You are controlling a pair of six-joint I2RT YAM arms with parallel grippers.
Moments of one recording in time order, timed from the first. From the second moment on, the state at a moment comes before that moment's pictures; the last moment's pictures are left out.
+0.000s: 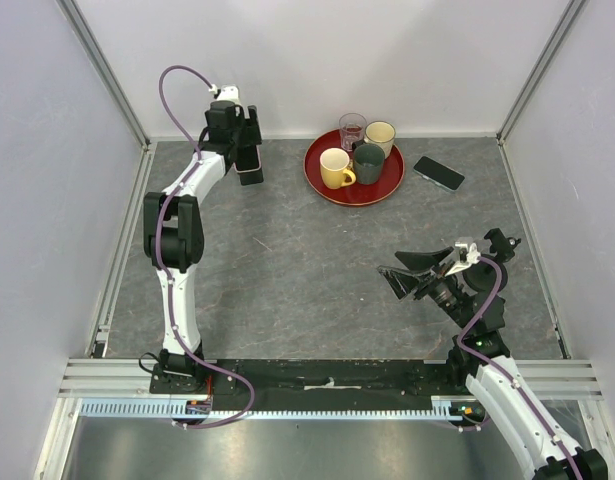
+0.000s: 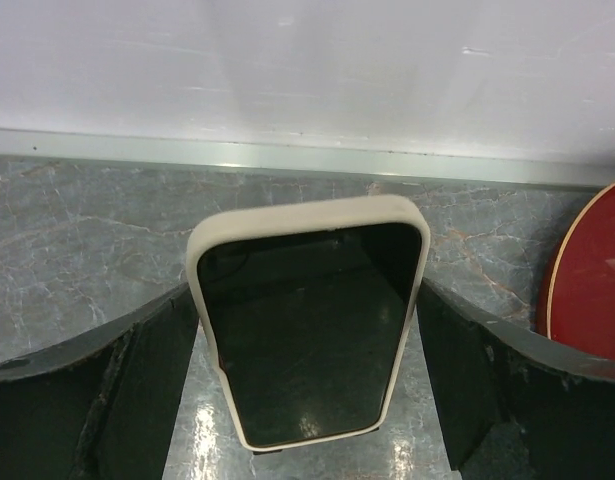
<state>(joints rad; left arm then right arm) -0.15 2.23 1.88 -0.03 -0.13 -0.13 0.29 0.38 0.03 0.59 -0.45 0.66</state>
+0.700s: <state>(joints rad) -0.15 1.81 1.62 -0.23 -0.26 -0.43 0.29 0.40 0.03 0.57 -0.44 0.66</state>
